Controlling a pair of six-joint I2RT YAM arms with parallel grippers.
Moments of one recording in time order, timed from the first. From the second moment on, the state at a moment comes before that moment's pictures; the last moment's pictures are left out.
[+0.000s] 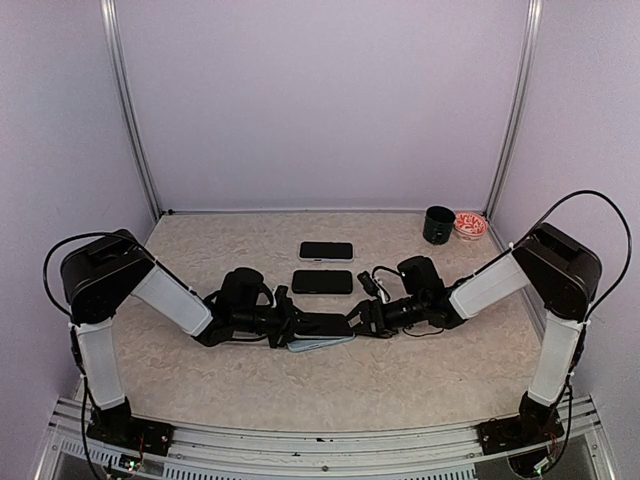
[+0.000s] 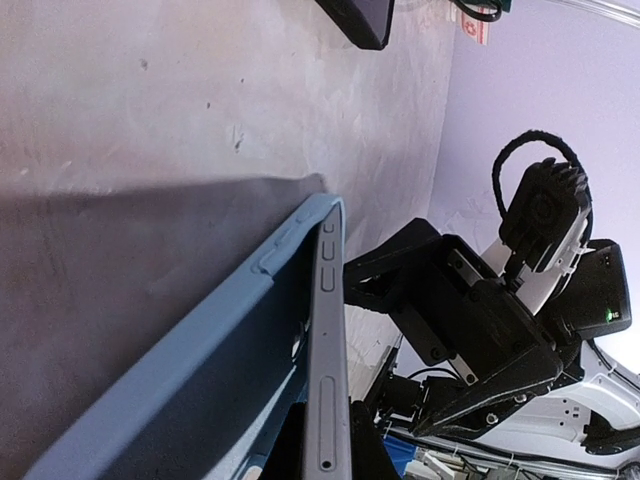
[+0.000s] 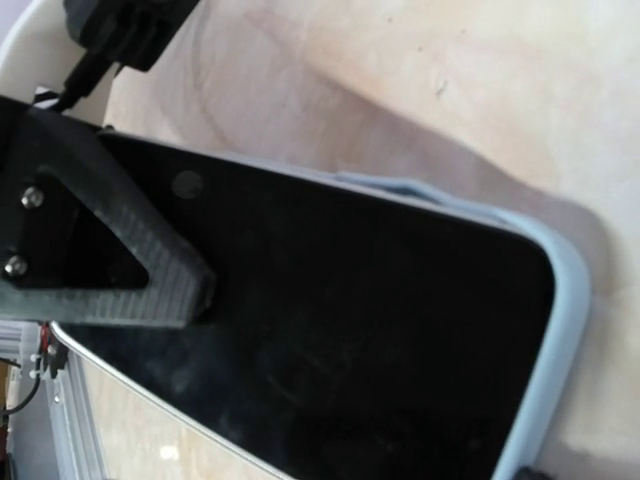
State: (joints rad) left arm -0.77 1.94 0.74 0.72 0.49 -1.38; right arm 0.67 1.89 0.79 0.45 -0.72 0.62
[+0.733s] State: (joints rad) left arm -0.73 2.03 0.84 0.68 0.62 -1.22; right arm 0.66 1.87 0.79 0.40 -0.70 0.59
